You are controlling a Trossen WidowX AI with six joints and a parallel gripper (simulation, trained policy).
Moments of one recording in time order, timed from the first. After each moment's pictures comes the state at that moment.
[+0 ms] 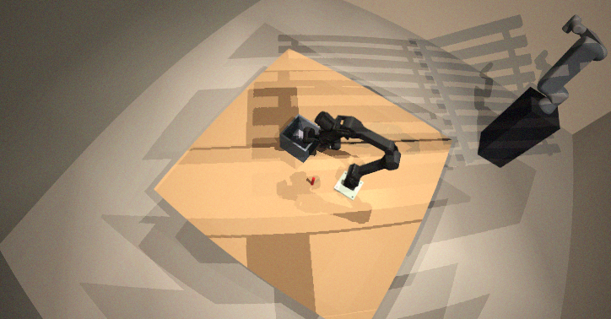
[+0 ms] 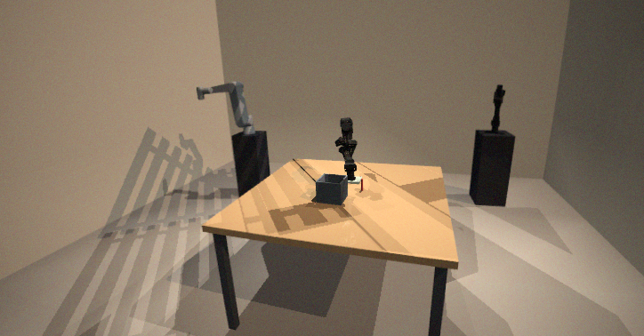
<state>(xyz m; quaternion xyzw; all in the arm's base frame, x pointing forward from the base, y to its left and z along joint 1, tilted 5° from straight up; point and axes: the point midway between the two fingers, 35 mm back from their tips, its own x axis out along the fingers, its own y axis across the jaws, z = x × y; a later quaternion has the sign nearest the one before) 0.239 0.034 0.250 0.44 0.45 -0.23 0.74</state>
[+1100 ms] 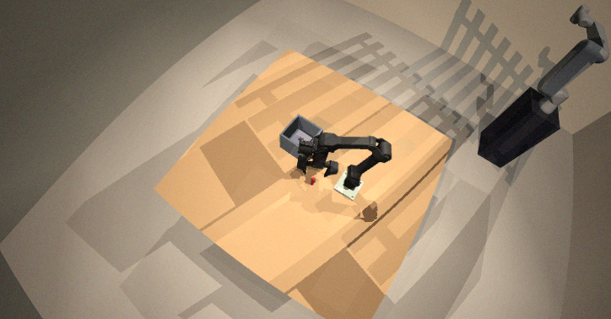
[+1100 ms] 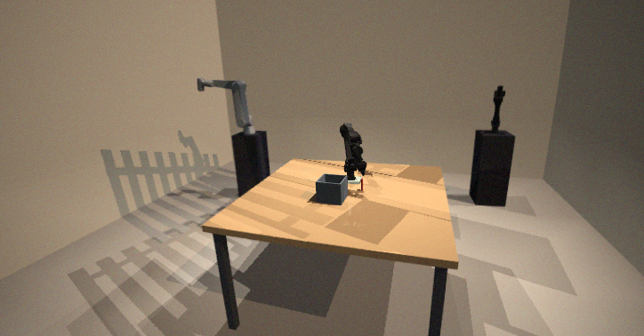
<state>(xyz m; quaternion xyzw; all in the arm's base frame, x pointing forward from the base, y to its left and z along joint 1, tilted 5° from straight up) 0.183 0.099 0.129 0.43 0.63 -0.35 0.53</state>
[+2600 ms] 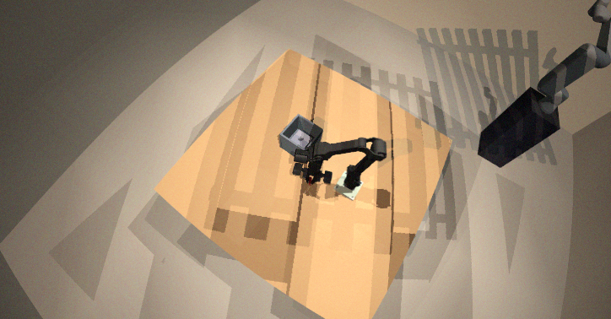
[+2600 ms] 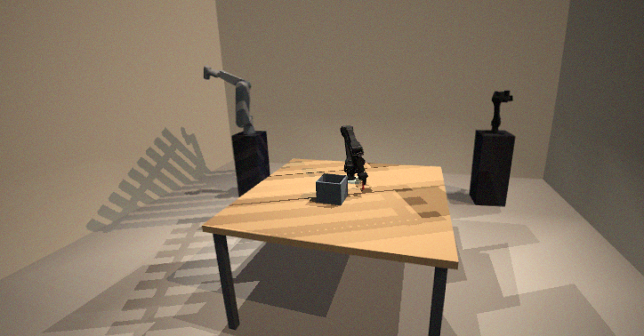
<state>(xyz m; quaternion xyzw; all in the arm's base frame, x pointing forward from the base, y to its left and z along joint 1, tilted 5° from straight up) 0.191 0.116 0.059 0.48 0.63 -0.37 0.49</state>
